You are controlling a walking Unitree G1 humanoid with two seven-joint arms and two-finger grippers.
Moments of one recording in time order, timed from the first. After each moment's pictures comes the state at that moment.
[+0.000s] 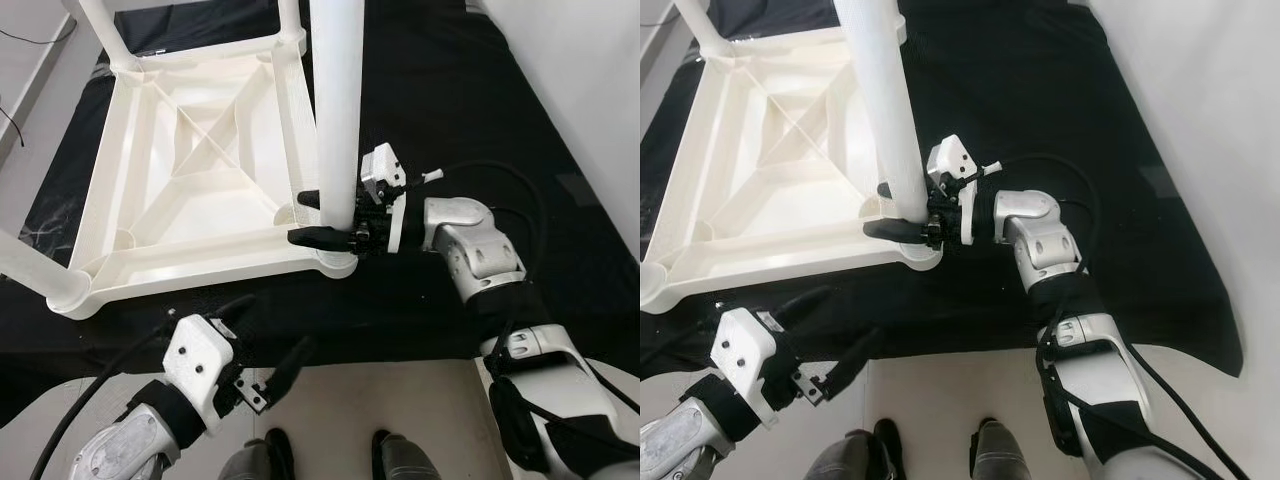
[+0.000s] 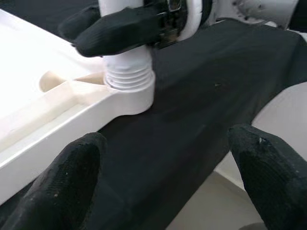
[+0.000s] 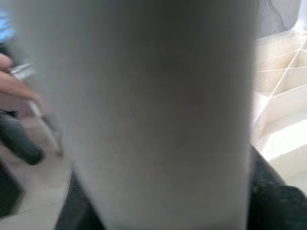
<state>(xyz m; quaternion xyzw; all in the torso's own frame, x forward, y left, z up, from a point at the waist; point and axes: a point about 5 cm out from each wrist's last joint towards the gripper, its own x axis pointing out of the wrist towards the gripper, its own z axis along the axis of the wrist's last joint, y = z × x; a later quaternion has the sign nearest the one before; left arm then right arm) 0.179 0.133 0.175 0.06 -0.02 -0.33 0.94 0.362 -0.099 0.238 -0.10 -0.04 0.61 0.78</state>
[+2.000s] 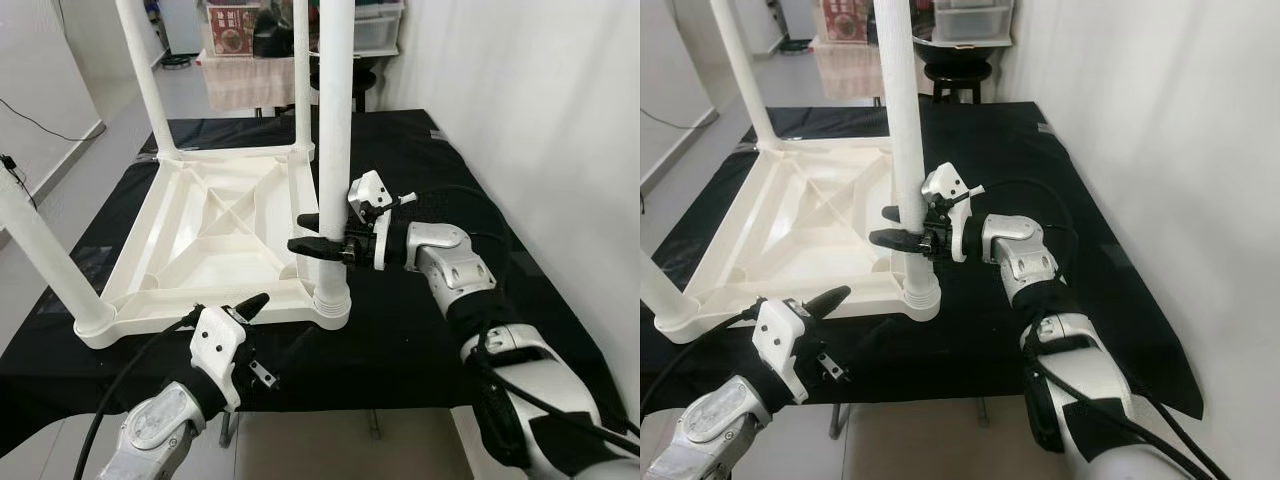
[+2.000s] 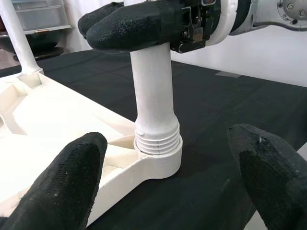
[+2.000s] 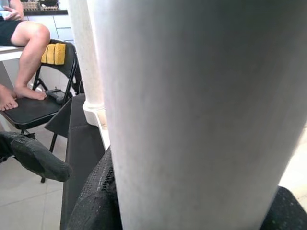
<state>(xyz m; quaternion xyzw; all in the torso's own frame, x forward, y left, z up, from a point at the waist) 0.230 0.128 0.141 0.01 -0.03 -0.31 0.95 0.378 -0.101 0.210 -0.07 0.00 0.57 0.82</state>
